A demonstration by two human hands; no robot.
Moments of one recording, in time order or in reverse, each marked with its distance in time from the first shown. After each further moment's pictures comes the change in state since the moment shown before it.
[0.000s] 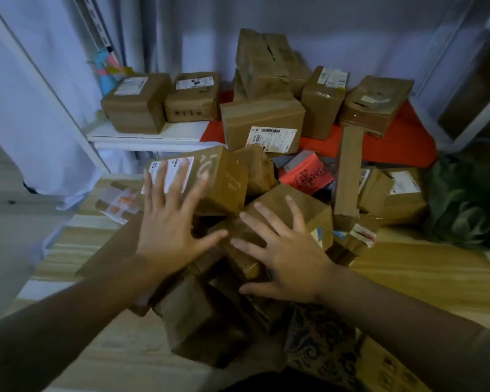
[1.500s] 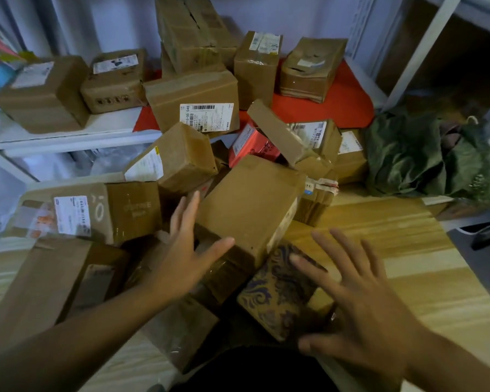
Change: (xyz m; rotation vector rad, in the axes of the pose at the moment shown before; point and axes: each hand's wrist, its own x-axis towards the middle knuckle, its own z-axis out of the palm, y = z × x) left_hand -0.001 0.103 0.020 -0.868 -0.565 -0.384; right_hand -0.178 -0.006 -0.007 0.253 -0.076 0.507
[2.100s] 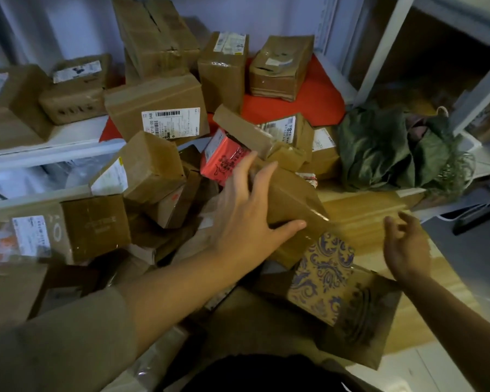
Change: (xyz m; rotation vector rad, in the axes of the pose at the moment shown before) left_hand 0.042 0.120 0.082 0.355 0.196 0.538; right_hand 0.004 0.167 0.057 0.570 0.479 1.174
